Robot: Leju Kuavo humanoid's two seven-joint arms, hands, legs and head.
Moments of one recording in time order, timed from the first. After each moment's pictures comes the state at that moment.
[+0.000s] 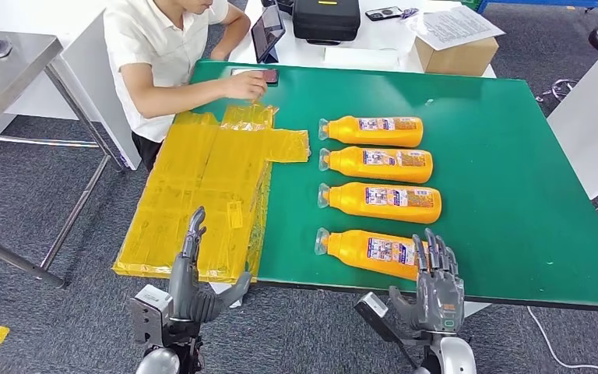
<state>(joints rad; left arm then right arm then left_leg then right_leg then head) 0.10 -0.22 -0.24 -1.45 0.06 0.19 -0.54 0.11 0.05 0.04 -1.34 1.35 -0.69 -0.19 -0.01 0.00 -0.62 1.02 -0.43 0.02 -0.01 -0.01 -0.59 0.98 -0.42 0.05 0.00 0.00</state>
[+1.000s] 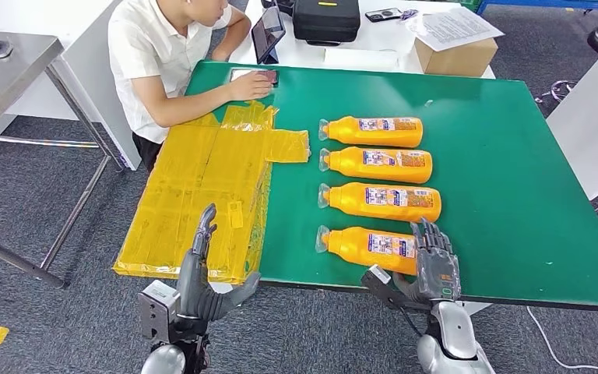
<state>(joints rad) 0.08 -0.22 -0.28 -1.44 0.08 0.18 -0.52 -0.12 -0.10 0.19 -1.02 1.24 -0.58 -0.03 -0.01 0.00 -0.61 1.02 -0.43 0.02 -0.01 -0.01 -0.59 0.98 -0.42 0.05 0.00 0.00</state>
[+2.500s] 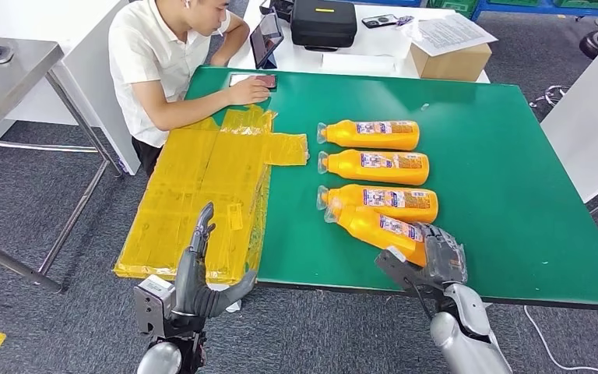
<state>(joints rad) 0.07 -0.21 -0.25 -1.44 0.10 0.14 -0.50 -0.19 -0.13 0.18 -0.93 0.93 -0.36 -0.14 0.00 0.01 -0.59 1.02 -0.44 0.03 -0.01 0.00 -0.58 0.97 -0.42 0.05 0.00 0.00</state>
